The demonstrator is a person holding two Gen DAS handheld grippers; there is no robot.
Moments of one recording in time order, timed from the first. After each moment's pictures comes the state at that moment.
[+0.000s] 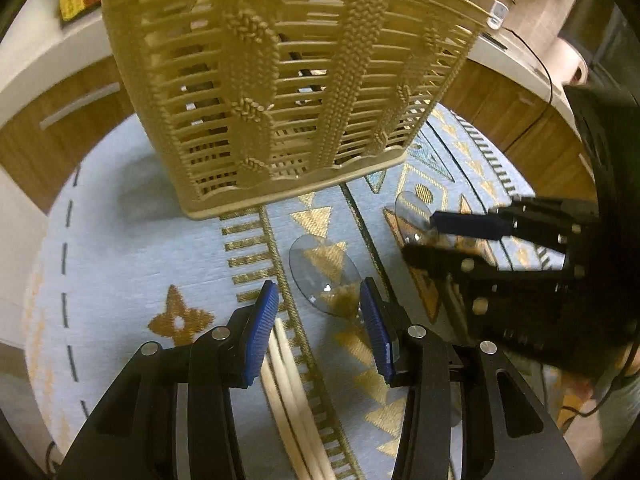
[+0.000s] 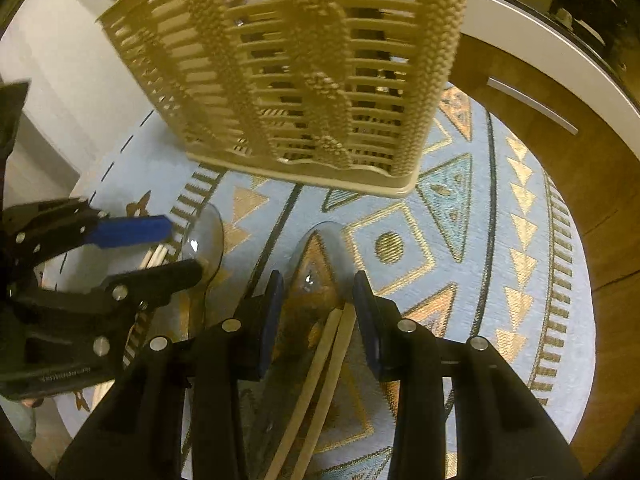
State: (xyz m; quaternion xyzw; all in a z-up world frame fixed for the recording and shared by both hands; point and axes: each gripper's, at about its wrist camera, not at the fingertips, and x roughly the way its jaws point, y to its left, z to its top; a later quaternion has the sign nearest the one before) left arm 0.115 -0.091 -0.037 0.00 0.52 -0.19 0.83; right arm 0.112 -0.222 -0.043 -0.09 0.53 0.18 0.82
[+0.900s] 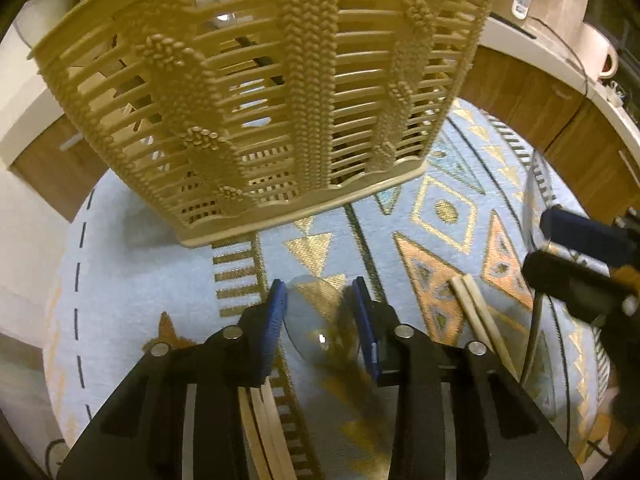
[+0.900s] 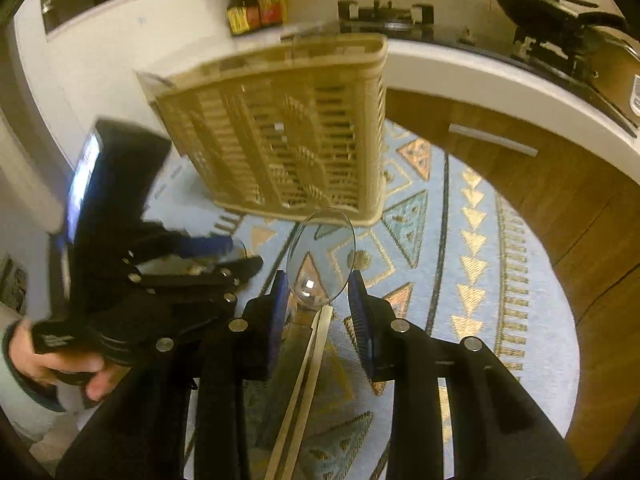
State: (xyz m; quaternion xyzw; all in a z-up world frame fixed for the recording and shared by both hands) left arm 0.126 -0.134 -0.034 0.06 0.50 -0.12 0.86; right arm 0.072 -0.268 0.011 -0.03 0.44 0.19 0.88
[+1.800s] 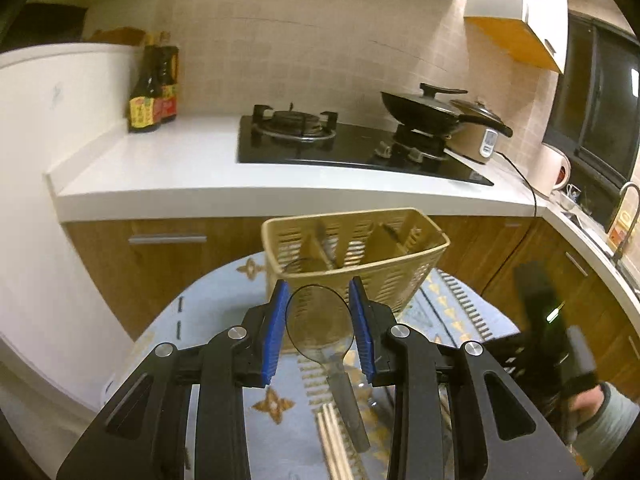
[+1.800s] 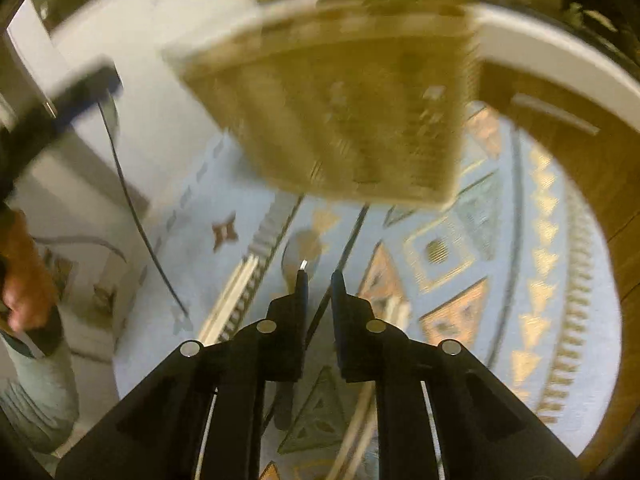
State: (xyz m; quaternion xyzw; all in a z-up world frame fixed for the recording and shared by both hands) left arm 0.067 -0.023 0.101 -0.04 0.30 -0.16 0.94; right arm 0.099 -0.227 0.000 -0.02 0.53 0.25 0.81
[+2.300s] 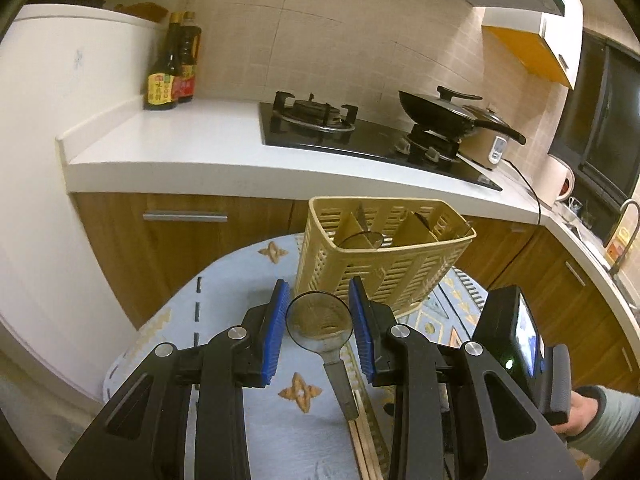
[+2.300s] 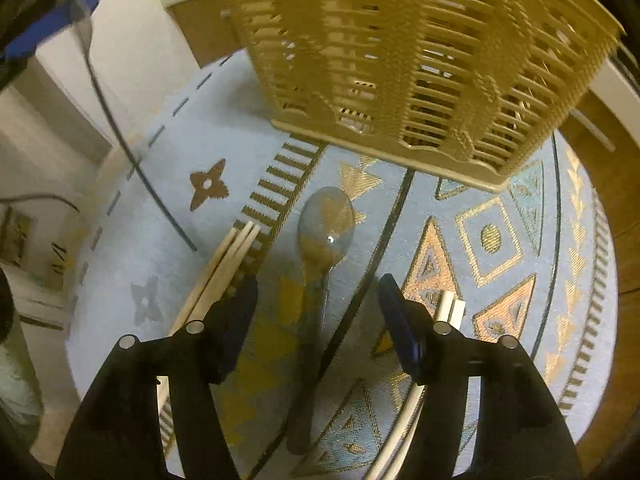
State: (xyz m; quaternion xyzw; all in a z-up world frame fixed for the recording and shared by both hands) left arm 0.072 0.016 0.083 -0.07 0.32 -0.16 0.93; right arm 0.088 -0.166 -0.036 -0.12 0.57 0.20 0.79
